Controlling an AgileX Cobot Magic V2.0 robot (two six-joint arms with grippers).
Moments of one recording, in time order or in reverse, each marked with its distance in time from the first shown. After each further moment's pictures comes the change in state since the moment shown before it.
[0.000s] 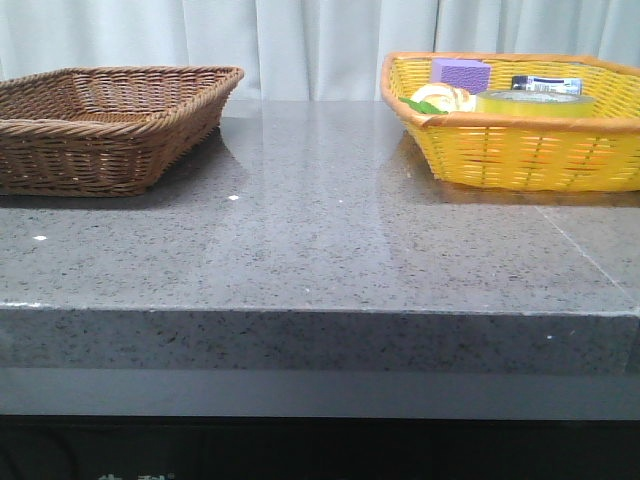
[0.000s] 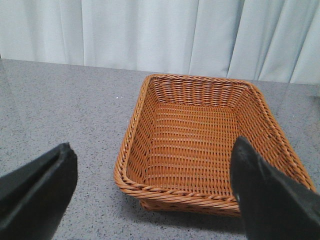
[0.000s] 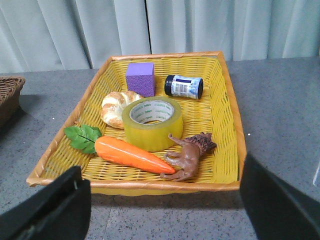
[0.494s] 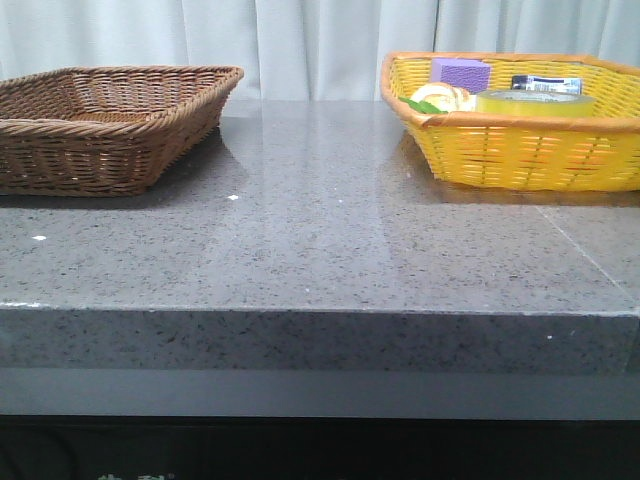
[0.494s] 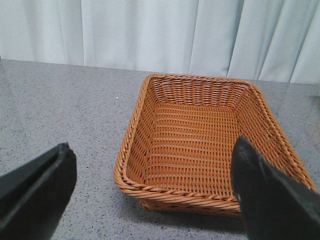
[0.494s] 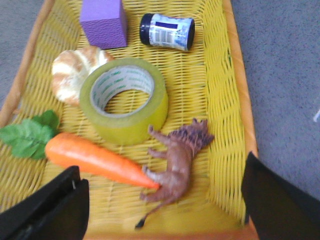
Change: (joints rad) left arm 0.000 0.000 0.000 0.000 0.000 0.000; right arm -0.061 0.693 -0.488 -0.004 0.179 0.017
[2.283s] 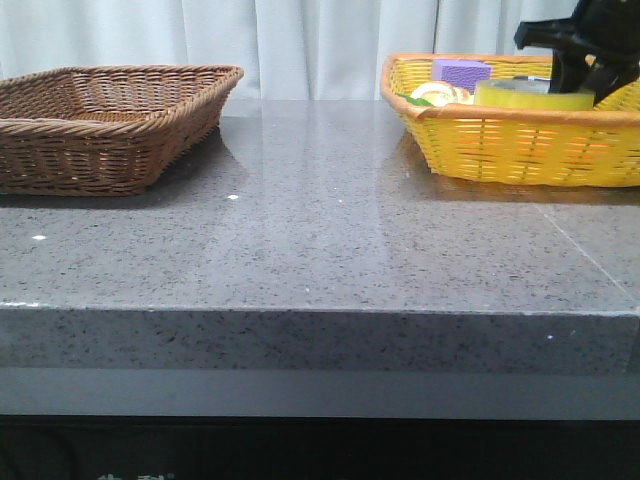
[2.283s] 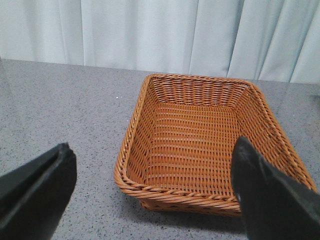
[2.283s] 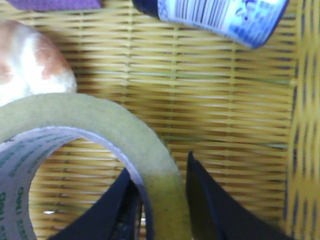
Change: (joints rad) left arm 0.000 0.000 0.000 0.000 0.000 0.000; right arm 0.050 0.809 -0.734 -0.017 0.287 -0.008
